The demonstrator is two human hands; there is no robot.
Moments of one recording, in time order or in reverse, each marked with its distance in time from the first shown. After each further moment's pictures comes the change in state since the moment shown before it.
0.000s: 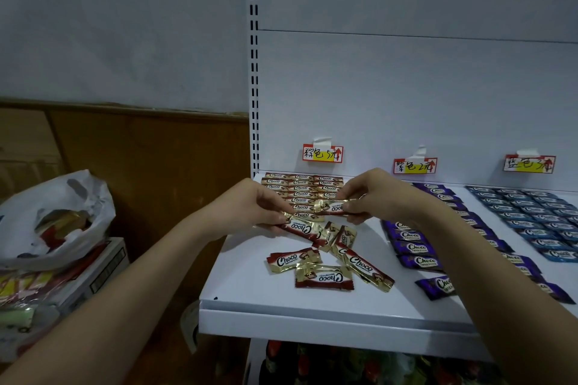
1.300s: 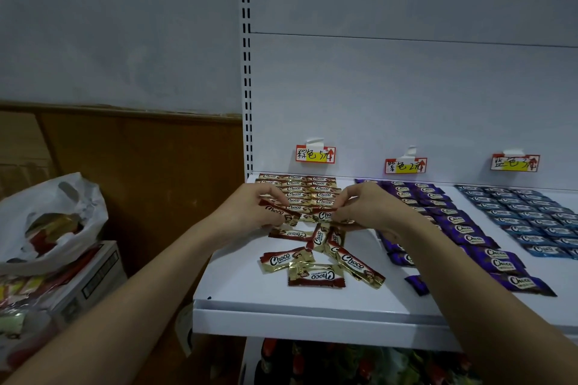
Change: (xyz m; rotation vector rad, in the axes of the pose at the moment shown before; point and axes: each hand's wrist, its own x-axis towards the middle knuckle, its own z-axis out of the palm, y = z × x) left_hand 0.006 0.000 0.019 0.009 0.193 -0.042; right_hand -0.003 0.011 0.020 0.229 0.131 0.182
